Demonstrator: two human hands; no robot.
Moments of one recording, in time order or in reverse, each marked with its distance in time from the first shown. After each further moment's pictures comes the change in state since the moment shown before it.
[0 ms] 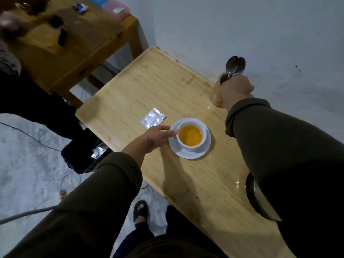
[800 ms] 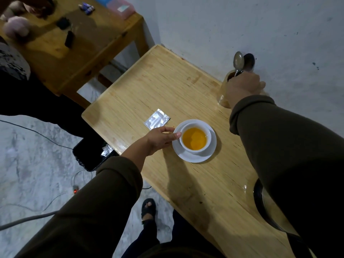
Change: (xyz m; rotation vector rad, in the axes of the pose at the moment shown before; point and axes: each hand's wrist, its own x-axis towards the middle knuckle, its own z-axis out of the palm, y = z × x) left_hand 0.001 0.004 -0.002 -0.071 -0.006 -0.040; right_hand 0.034 0.005 0.025 -0.053 0.055 -0.027
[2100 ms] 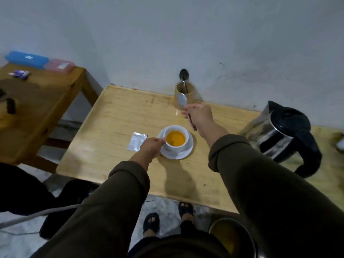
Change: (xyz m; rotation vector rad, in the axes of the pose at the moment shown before) left_hand -0.006 0.010 0.003 0.465 -0.045 0.190; right_hand -0.158 0.031 -0.053 0.827 -0.201 0.217
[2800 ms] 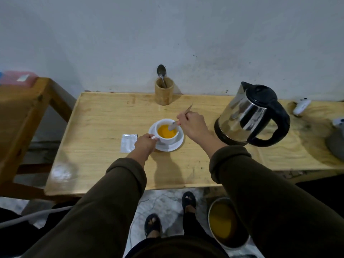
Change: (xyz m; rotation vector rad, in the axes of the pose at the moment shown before) left_hand -0.003 -0.003 -0.008 0.272 -0.039 0.148; right_hand -0.066 0.038 0.000 -0.451 0.140 -0.225
